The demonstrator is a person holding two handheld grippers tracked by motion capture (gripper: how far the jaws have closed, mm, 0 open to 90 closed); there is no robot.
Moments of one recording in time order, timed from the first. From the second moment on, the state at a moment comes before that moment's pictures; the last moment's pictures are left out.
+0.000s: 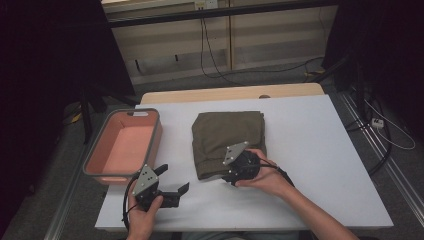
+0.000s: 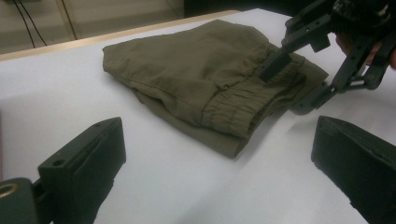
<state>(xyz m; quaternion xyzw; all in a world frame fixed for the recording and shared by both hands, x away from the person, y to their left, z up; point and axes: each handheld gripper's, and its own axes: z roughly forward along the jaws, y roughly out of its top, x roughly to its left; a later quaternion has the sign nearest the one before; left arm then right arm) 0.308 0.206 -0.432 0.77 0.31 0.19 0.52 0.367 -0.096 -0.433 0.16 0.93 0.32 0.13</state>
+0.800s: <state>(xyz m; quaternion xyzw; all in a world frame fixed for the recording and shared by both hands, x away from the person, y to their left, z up) 0.309 0.207 -0.433 0.77 0.31 0.18 0.52 0.374 -0.088 -0.446 0.13 0.93 0.29 0.19</state>
